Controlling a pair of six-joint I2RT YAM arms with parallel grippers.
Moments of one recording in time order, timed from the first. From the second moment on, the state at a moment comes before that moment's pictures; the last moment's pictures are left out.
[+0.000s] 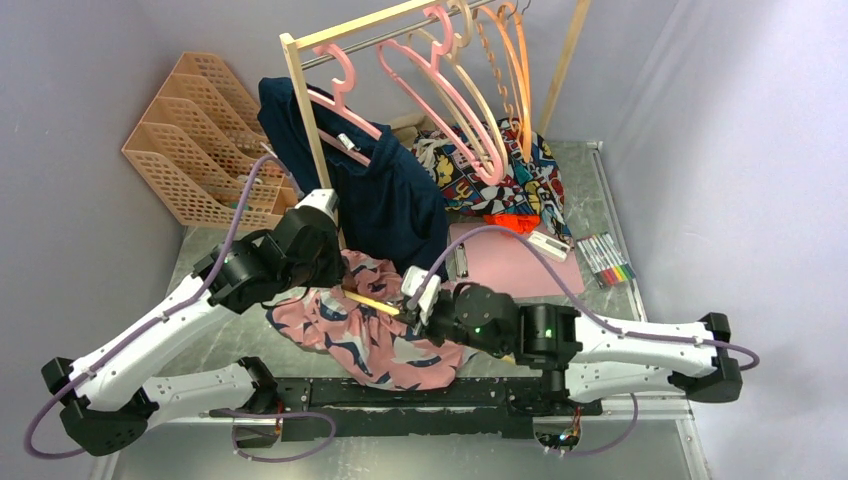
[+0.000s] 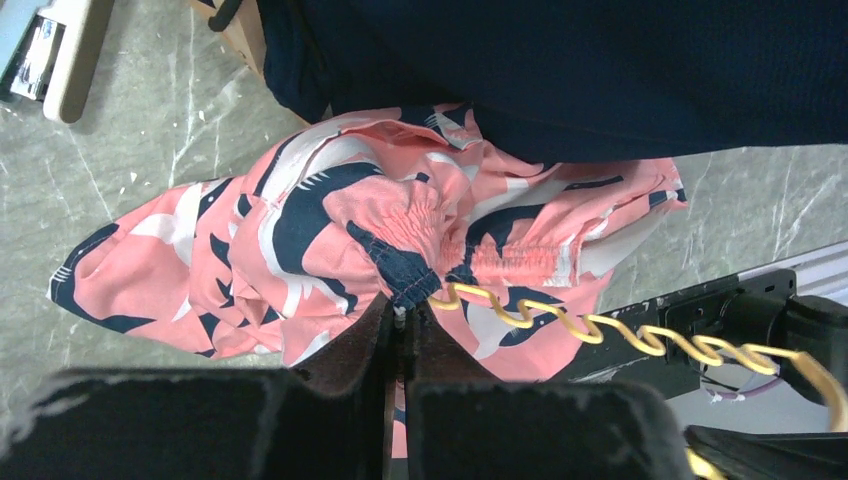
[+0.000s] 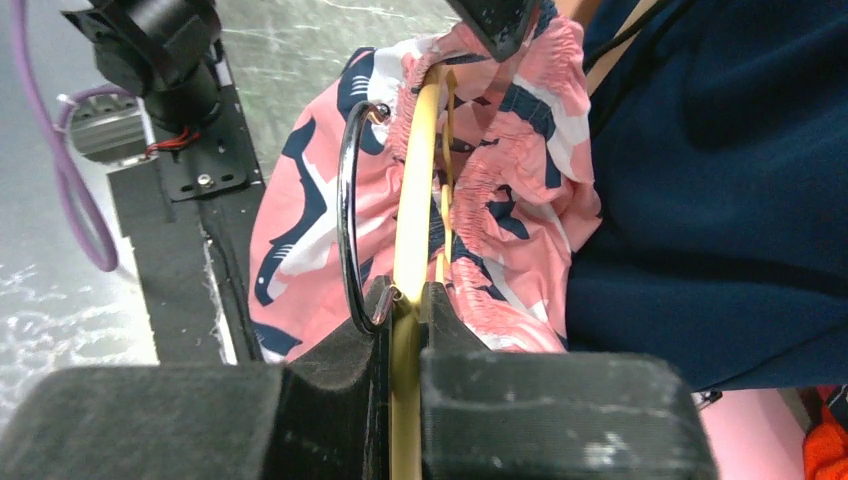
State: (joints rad) left arm -0.87 1.02 1.20 -0.98 -0.28 -0.72; right arm 1.41 0.96 0.93 -0.31 0.23 -0.08
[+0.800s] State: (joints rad) left arm -0.87 0.94 1.22 -0.99 -0.32 -0.74; right arm 1.62 0.98 1.02 -0.43 0.63 0.06
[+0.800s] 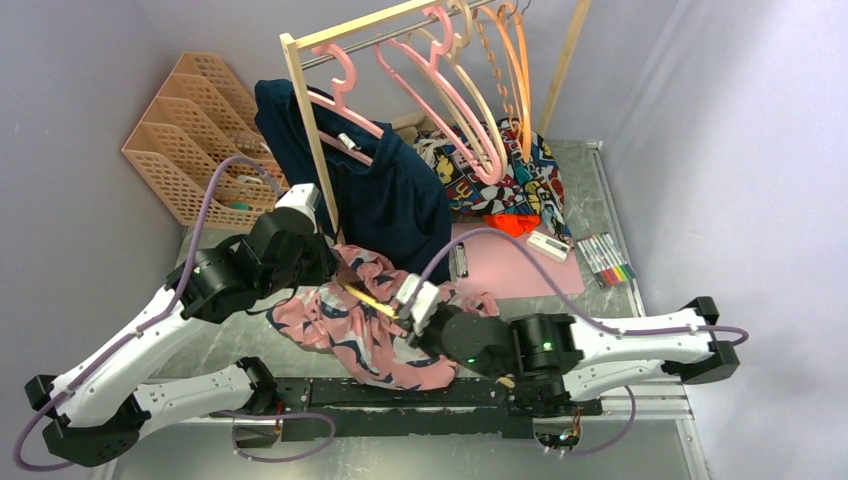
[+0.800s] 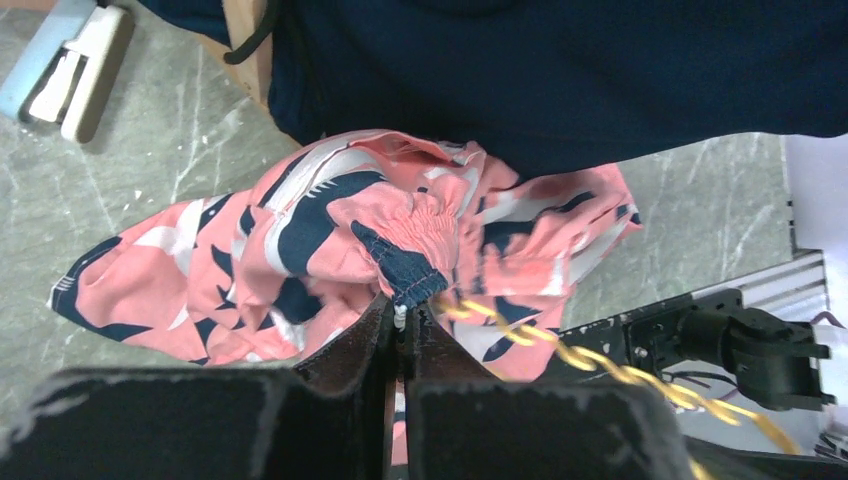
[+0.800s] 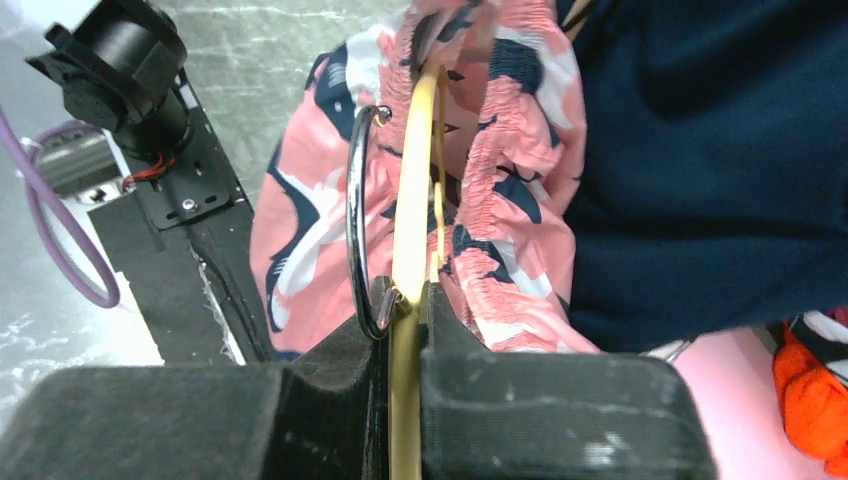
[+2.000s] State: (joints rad) left arm -0.86 0.86 1.33 -0.91 -0.03 -0.75; right arm 1.39 1.19 0.89 0.32 0.43 0.02
